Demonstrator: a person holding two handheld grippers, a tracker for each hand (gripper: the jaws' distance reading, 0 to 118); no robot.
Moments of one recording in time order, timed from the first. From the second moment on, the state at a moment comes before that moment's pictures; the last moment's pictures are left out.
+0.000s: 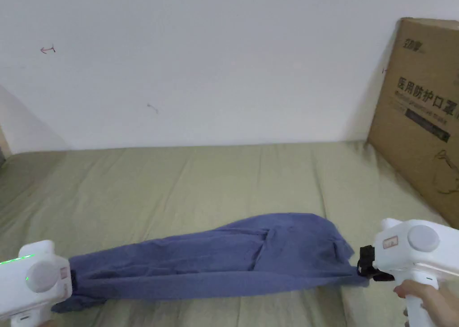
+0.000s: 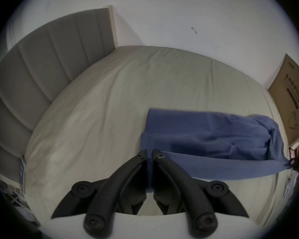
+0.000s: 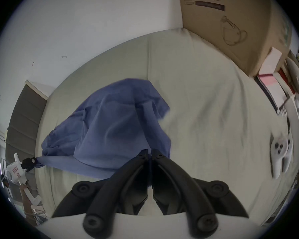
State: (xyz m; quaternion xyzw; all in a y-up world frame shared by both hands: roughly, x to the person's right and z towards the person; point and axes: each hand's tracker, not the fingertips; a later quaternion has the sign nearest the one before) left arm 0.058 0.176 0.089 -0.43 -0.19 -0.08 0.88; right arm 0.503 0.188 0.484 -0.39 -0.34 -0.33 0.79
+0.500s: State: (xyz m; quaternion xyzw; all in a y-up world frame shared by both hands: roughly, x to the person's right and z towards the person) left arm -0.138 0.203 0.287 -0.42 -0.22 -0.15 0.87; right arm 0.296 0.185 0.698 -0.42 -0.29 -0.33 0.79
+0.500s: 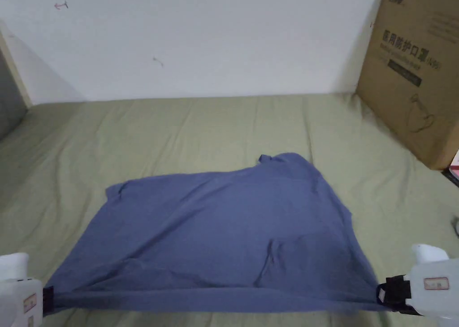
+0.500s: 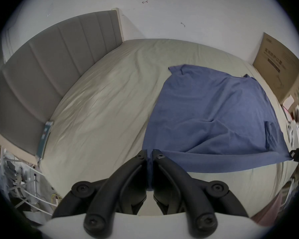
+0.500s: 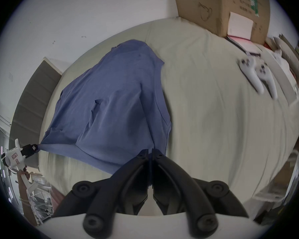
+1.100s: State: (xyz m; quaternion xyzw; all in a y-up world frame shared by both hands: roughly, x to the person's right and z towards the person) left arm -0.200 0.209 0.348 -0.41 -0.26 -0.10 0.87; right arm 0.245 0.203 0.759 -0.41 -0.34 -0.27 0.80
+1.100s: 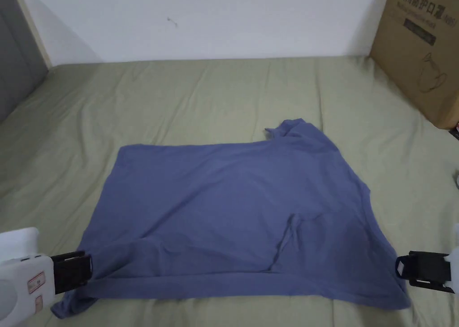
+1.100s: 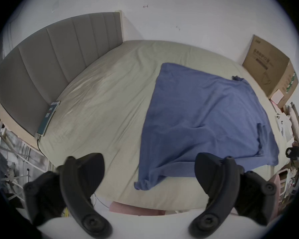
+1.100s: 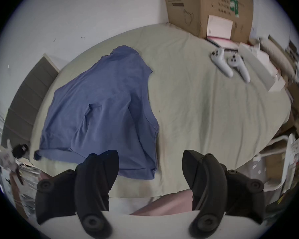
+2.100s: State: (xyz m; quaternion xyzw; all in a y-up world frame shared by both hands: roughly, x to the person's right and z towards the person) left arm -0.197 0.135 0.347 -0.48 -0.27 -0.12 0.82; right arm 0.213 0.174 0.783 -0.40 -0.35 -0.33 0.78
